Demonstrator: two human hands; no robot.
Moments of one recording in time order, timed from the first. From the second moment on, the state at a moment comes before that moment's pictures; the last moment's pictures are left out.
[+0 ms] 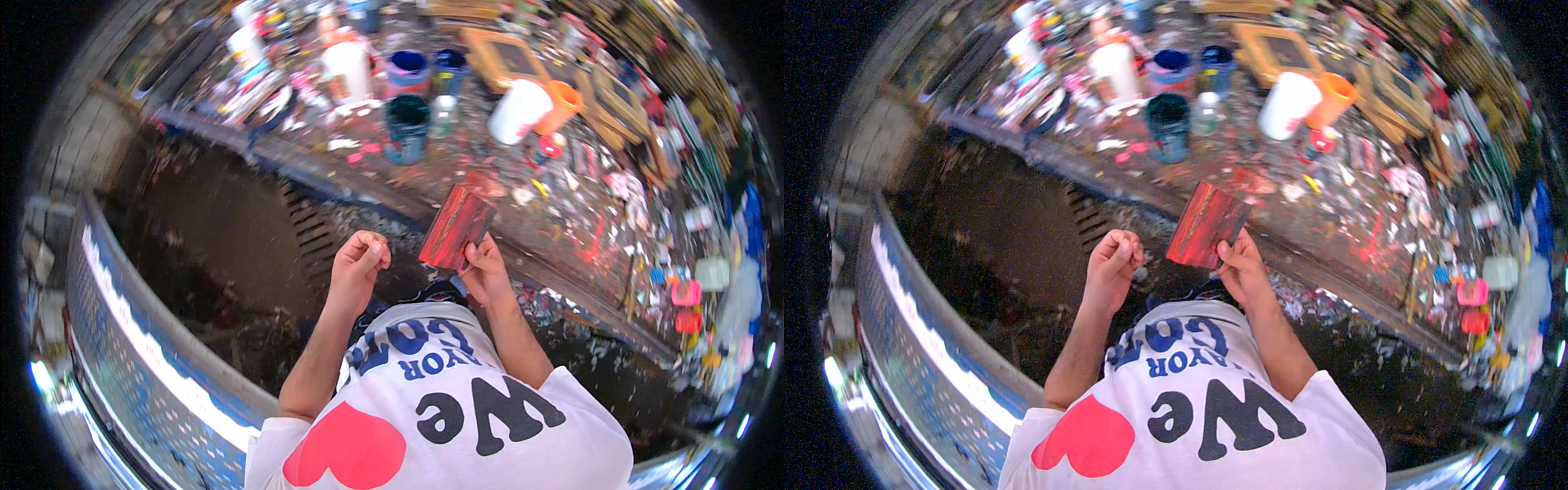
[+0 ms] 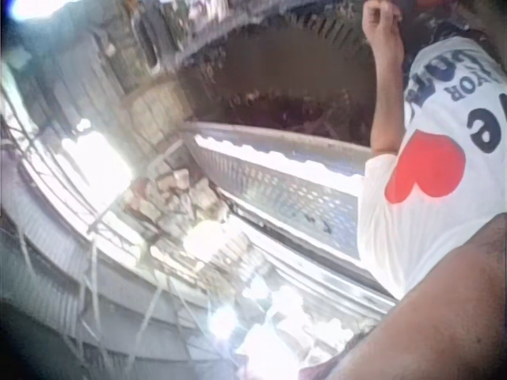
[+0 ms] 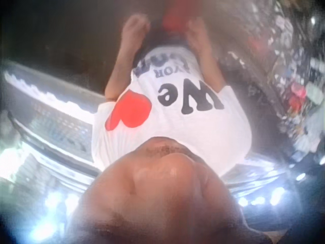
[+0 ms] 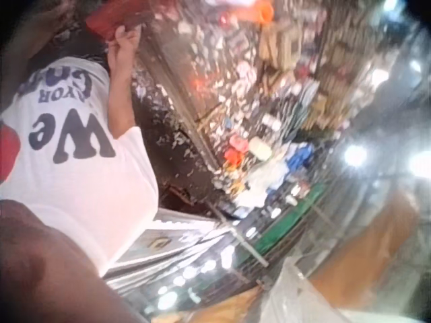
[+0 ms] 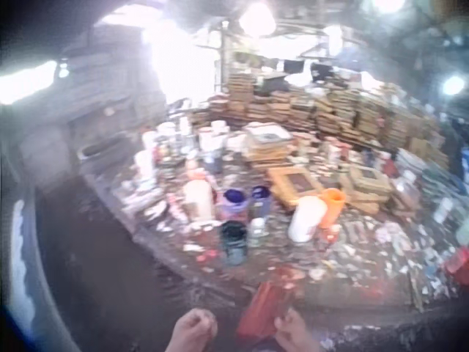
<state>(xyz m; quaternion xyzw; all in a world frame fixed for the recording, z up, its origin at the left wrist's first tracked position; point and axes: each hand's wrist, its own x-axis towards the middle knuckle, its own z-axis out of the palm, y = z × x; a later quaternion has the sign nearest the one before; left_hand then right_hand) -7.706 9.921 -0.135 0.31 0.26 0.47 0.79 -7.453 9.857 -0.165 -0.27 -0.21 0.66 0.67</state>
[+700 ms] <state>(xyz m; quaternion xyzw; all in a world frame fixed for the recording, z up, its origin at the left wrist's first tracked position) -7.945 9.919 -0.173 0.13 0.40 0.68 0.59 -7.725 10.023 -0.198 -0.24 0.01 0.87 0.42</state>
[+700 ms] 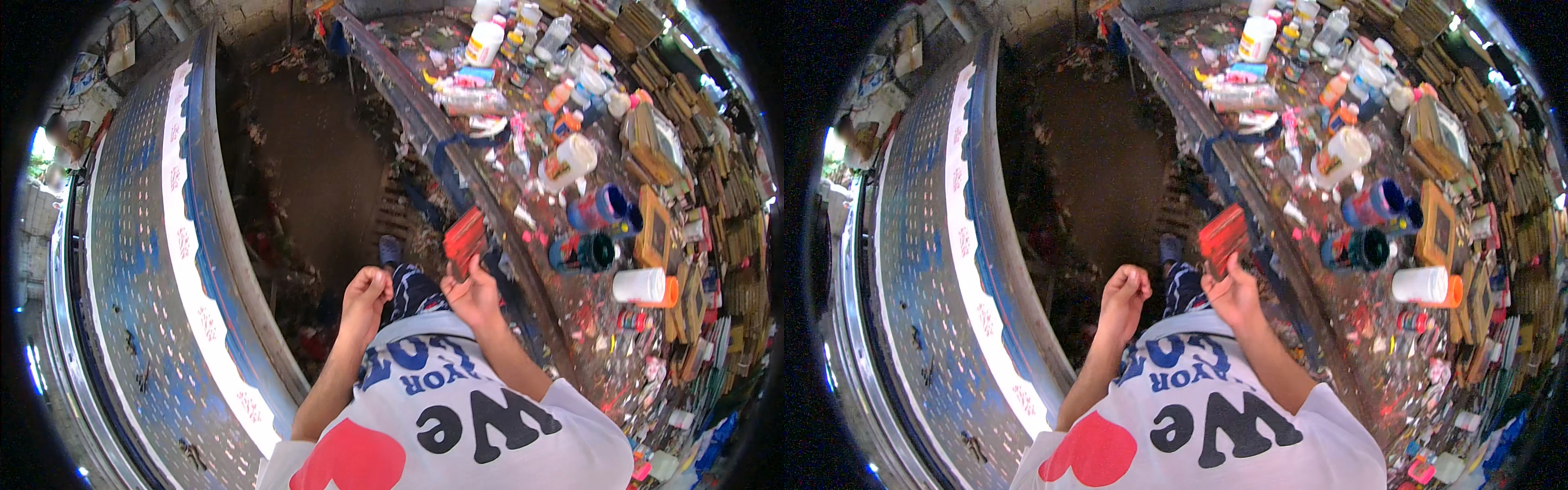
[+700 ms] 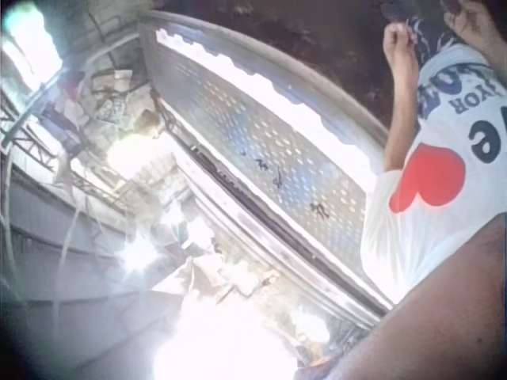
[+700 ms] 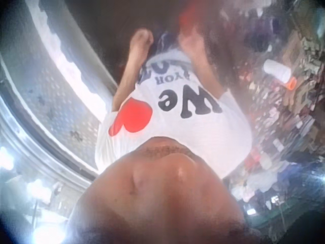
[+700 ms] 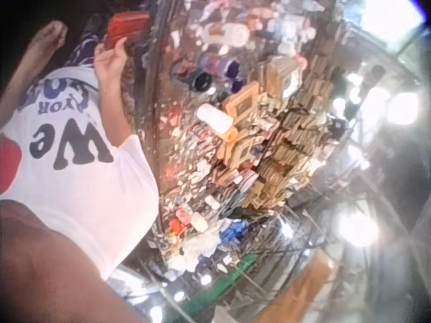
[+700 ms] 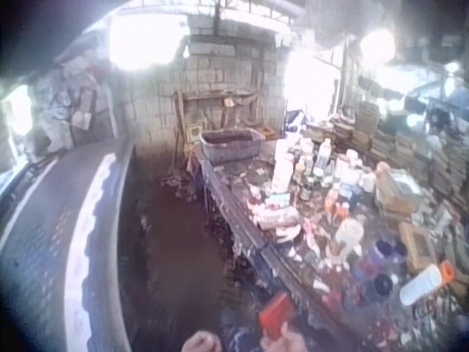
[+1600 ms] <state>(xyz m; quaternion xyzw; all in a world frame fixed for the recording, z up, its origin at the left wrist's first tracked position) -8.289 10.296 -0.182 0.17 0.49 0.55 0.66 -8.065 10.388 -0.203 -0.10 -0.13 0.93 0.34</state>
